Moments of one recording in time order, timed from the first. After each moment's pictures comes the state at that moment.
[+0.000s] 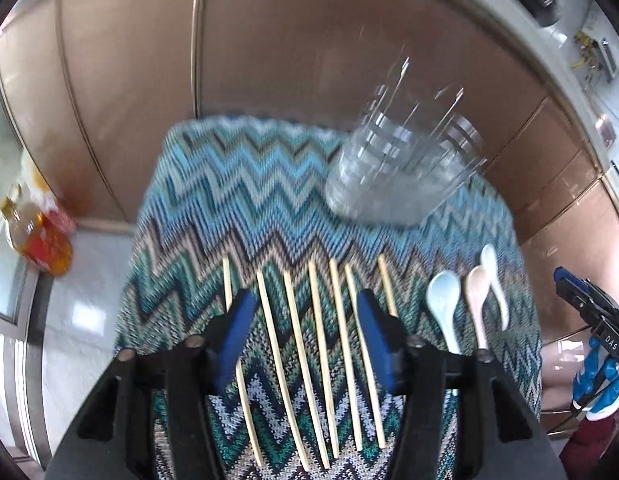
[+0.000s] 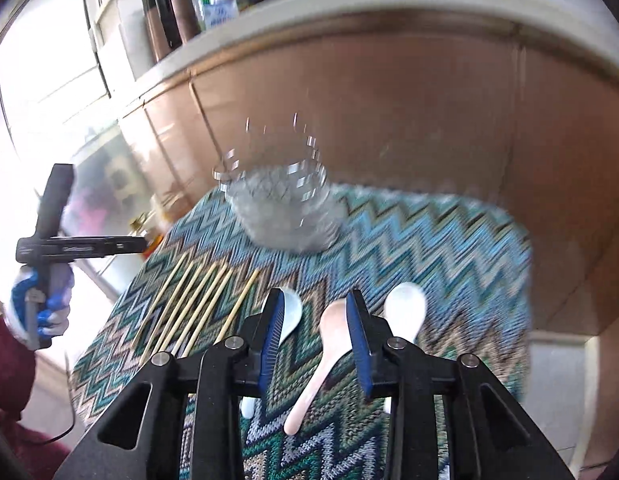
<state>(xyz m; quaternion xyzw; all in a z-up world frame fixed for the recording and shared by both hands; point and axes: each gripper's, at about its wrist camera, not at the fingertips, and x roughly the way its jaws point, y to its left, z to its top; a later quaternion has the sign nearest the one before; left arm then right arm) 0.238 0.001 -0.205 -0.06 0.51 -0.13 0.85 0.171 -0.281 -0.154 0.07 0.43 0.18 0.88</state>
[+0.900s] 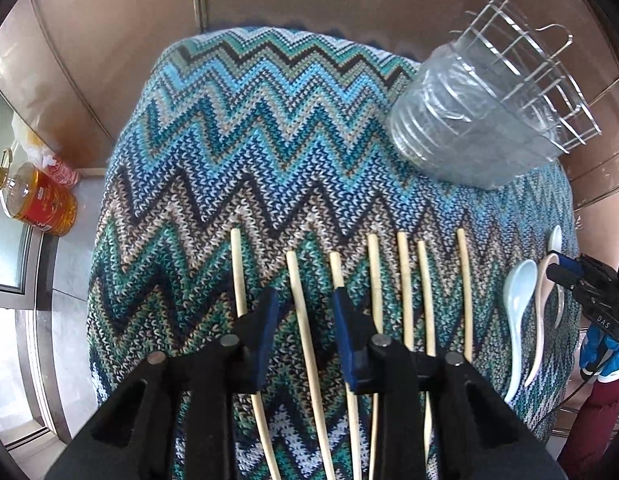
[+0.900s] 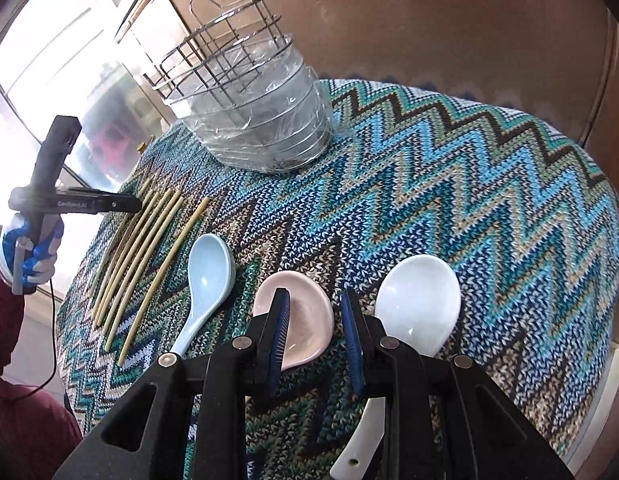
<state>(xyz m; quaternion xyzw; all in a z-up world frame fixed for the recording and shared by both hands) 0.295 -0.002 -0.273 -0.04 0.61 -0.09 0.78 0.260 -0.282 -0.264 0.03 0.54 0.24 0.80</state>
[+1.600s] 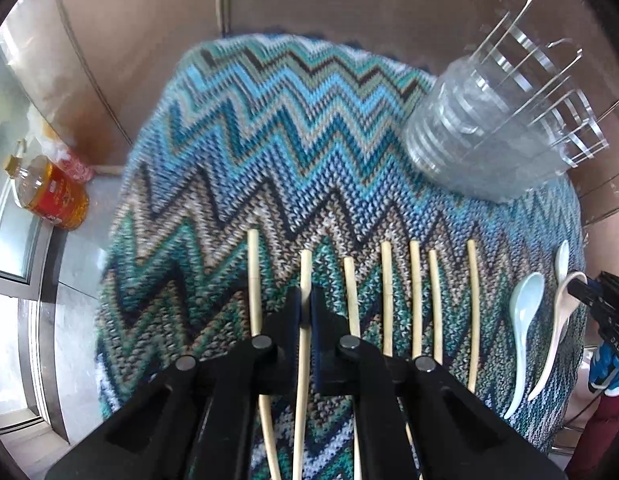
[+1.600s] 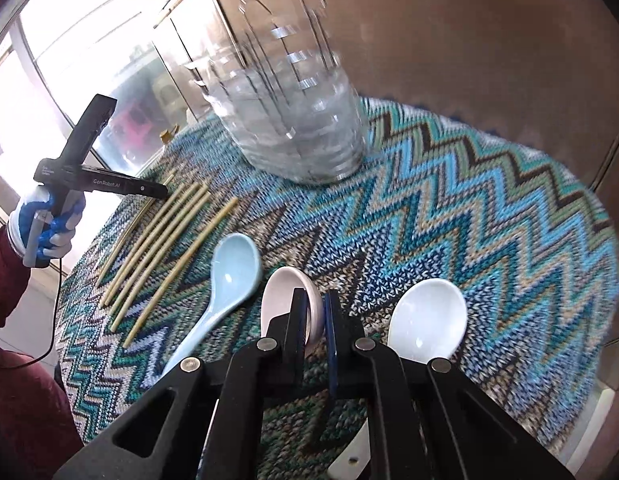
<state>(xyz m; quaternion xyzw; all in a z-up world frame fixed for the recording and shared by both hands) 0.282 0.006 -0.265 -0.05 0.59 -0.06 0.80 0.240 -0.271 -0.227 -0.02 0.49 0.28 0.82</state>
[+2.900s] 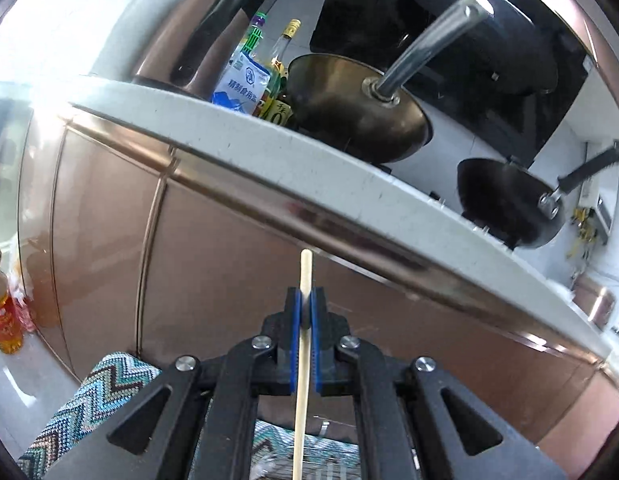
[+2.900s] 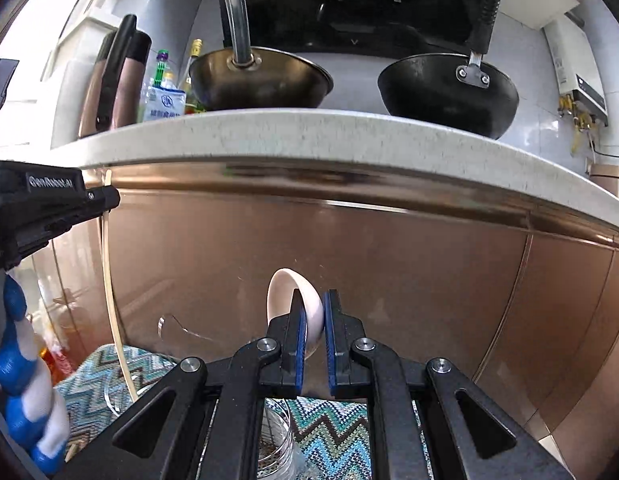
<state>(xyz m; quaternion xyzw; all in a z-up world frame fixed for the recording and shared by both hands) 0.350 -0.057 -0.103 -0.20 0.12 -0.04 0.97 0.300 -0.195 -0.123 -0.03 0.15 -0.04 0.99</state>
